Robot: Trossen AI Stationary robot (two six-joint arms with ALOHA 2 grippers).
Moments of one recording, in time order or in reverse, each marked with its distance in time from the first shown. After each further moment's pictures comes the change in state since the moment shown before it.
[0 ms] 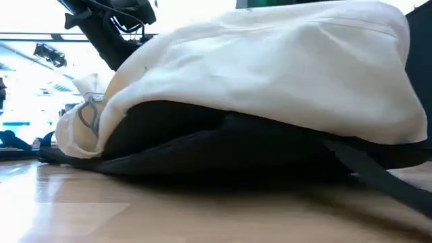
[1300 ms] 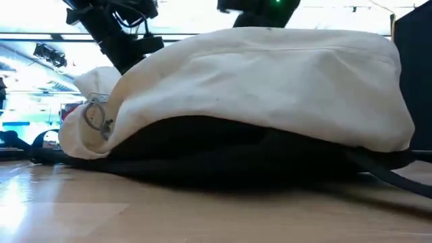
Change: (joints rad) left arm -0.026 0.000 0.056 -0.014 0.044 0.125; right arm 0.028 -0.119 0.196 0.069 0.152 -0.238
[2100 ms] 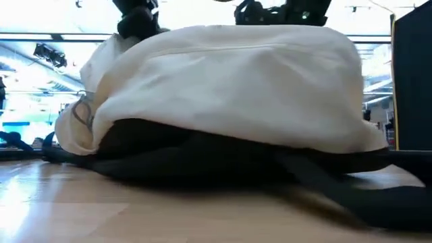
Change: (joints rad) left arm -0.092 -0.002 0.371 -0.291 -0.152 0.236; right arm 0.023 0.012 -0.132 0.017 -0.132 0.066
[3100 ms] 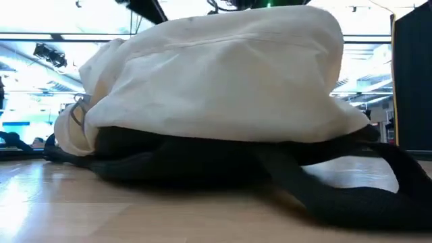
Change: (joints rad) left arm -0.109 0.028 0.123 -0.098 0.210 -0.111; right arm -0.285 0.000 0.000 0.517 0.024 -0.196
